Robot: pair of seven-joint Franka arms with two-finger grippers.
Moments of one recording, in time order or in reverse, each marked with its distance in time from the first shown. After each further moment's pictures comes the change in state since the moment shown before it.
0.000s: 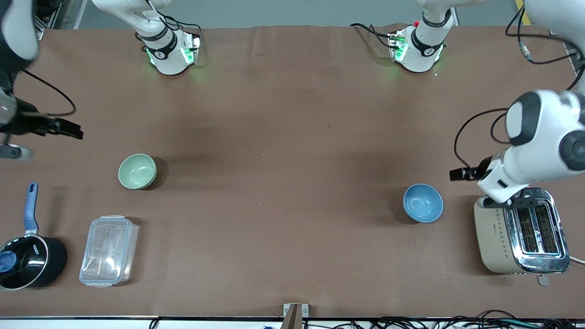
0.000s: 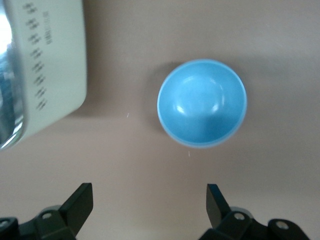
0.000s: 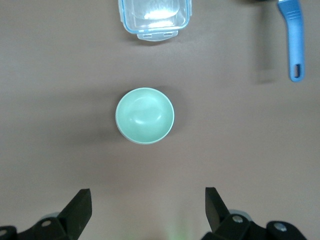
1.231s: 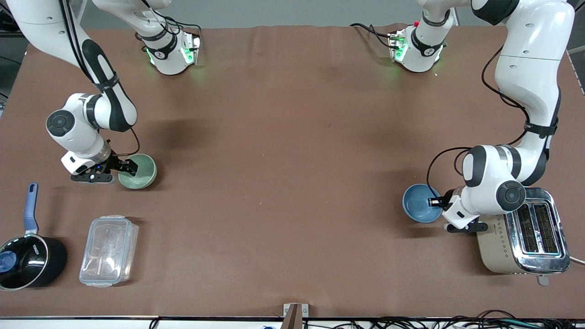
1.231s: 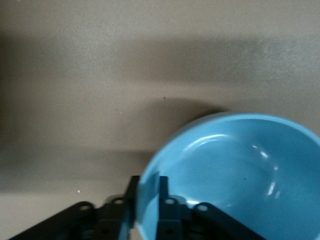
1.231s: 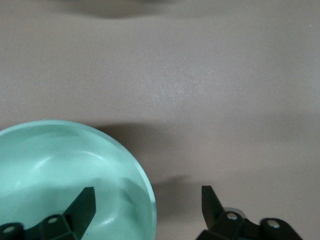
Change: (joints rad) left arm 0.002 0.280 -0.004 0.015 0.000 0.264 -0.020; right arm -0.019 0.259 -0.070 -0.596 -0.011 1.095 -0.097
